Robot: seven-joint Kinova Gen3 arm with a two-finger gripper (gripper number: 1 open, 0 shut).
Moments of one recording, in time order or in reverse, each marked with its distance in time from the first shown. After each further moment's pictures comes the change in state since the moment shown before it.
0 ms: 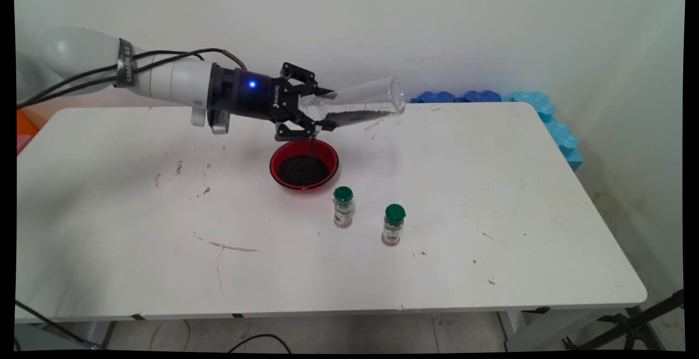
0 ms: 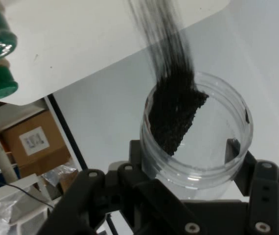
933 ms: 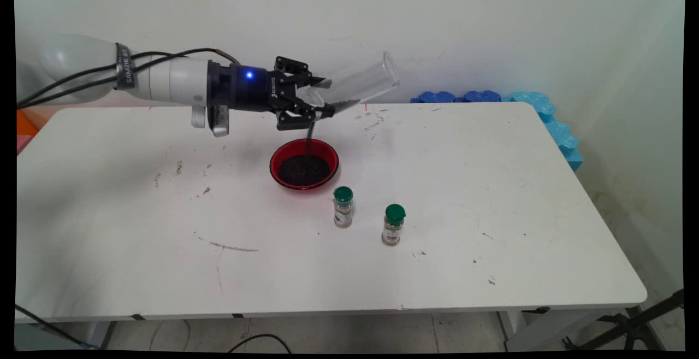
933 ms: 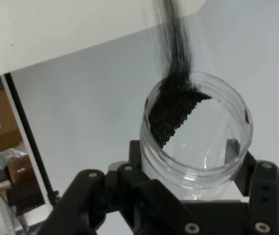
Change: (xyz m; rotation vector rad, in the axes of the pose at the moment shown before) arm 0.009 0.002 -0.005 -0.093 -0.030 -0.153
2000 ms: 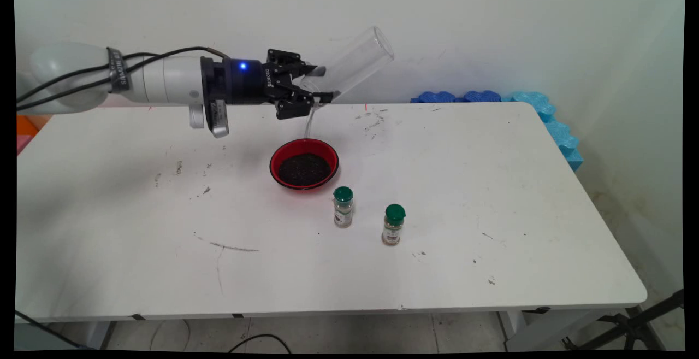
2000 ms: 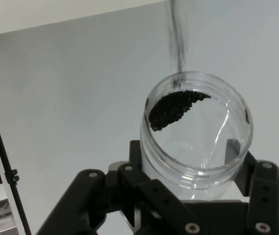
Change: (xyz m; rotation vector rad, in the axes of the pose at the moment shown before) arm 0.000 -0.004 -0.008 -0.087 -0.047 -0.109
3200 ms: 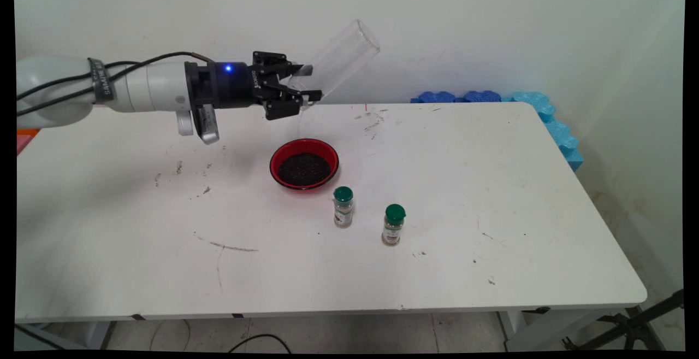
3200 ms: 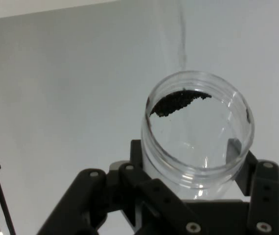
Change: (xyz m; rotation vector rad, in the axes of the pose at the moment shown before) arm 0.007 -0.011 -0.022 -0.056 -0.022 -0.049
